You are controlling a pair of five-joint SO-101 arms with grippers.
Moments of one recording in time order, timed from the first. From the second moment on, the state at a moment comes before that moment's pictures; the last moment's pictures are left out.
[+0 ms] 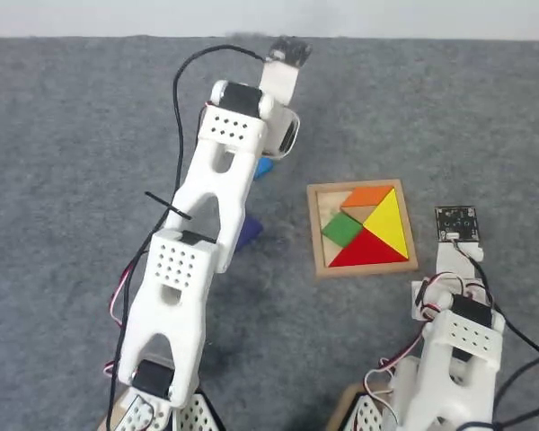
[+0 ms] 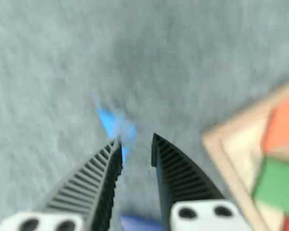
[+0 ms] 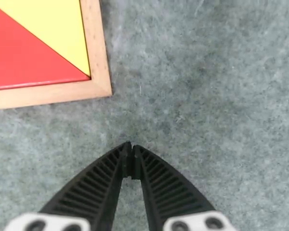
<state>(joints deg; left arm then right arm) 12.6 53.9 -60.8 86.3 -1.2 19.7 -50.7 80.1 45.2 21.1</state>
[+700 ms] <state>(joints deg) 10.6 68.4 -68.3 95.4 -9.0 19.7 -50.7 80.1 45.2 21.1</state>
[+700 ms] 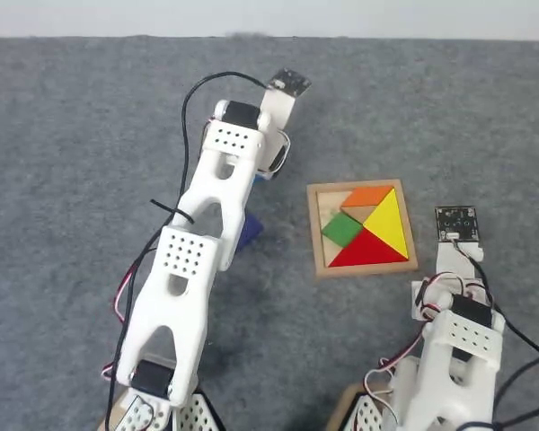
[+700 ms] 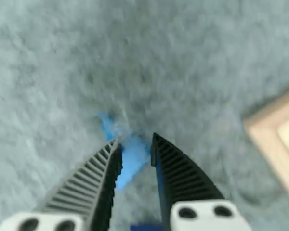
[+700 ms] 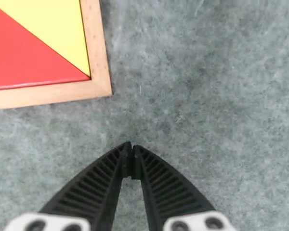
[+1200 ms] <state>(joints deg) 12.6 38.7 -30.9 98.2 -8.0 19.7 -50.7 80.1 45.2 21.1</state>
